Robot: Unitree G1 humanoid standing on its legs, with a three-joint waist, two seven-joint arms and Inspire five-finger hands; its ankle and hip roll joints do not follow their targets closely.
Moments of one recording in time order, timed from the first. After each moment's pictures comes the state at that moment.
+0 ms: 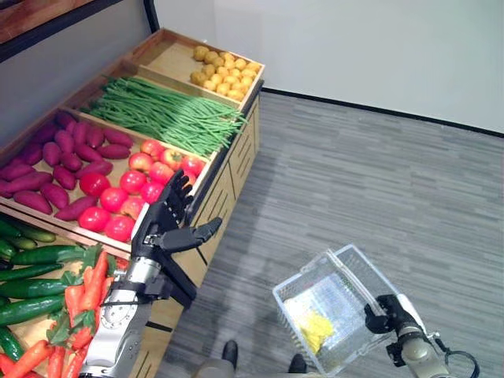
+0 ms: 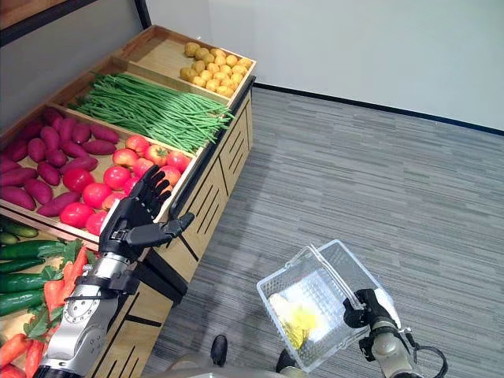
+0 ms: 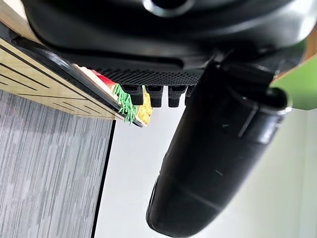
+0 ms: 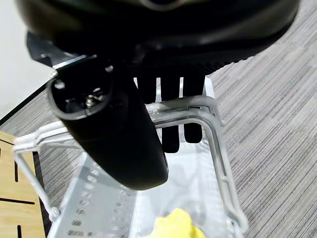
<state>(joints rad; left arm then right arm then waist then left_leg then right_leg) 0.17 0.47 -0.08 -0.07 -0.57 -0.26 -0.07 0.01 -0.45 0.11 0.96 -0.16 -0.14 -0.17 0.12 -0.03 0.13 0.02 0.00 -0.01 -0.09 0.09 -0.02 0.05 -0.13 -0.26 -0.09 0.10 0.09</state>
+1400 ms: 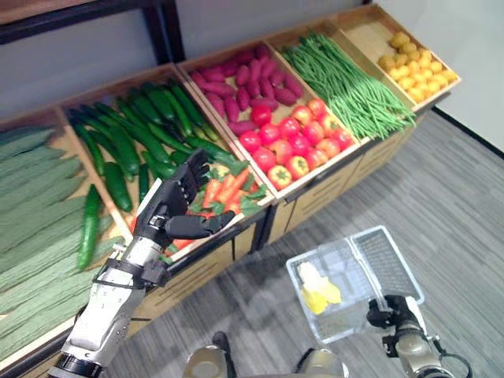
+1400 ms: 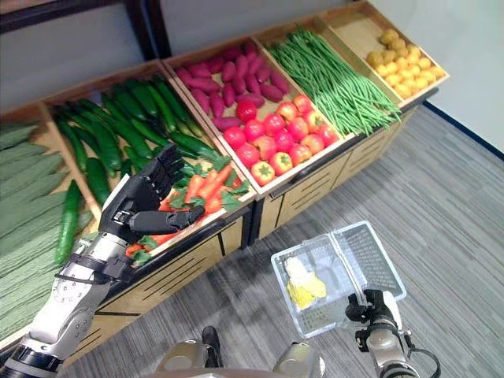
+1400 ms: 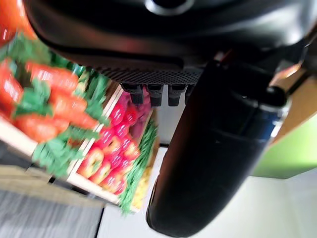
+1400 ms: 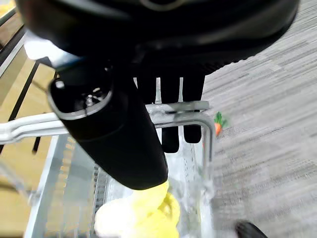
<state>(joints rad) 0.05 0.66 -0.13 -0.18 -0.60 -0.24 -0.08 -0.05 -0.38 0.03 1.09 -0.06 -0.14 -0.22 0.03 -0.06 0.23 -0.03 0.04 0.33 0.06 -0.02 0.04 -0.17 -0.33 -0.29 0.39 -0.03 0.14</state>
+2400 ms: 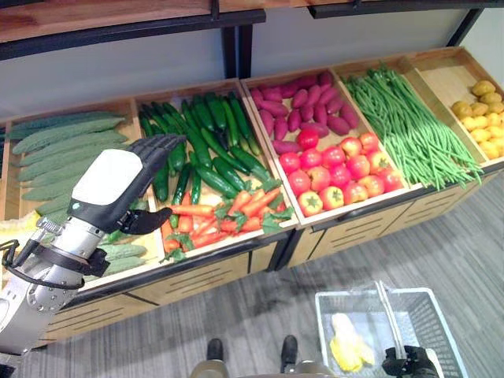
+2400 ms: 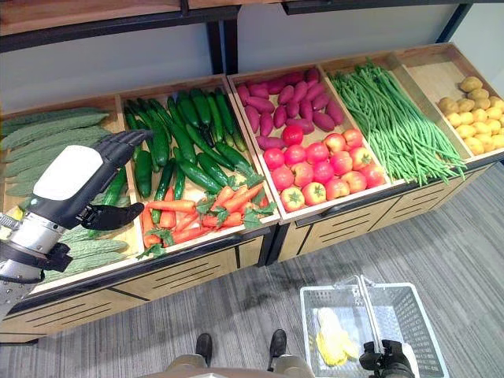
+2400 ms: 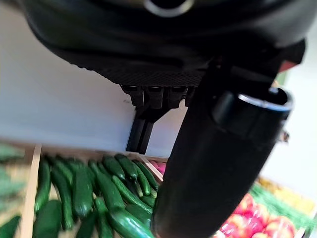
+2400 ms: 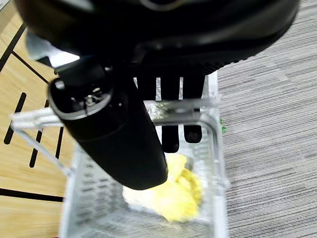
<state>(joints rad) 0.22 1.06 0.16 -0.28 0.47 -0.30 0.19 0.05 -0.40 -0.03 1.27 0.01 -0.15 -0.23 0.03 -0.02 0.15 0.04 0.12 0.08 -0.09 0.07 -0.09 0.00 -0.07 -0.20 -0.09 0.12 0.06</state>
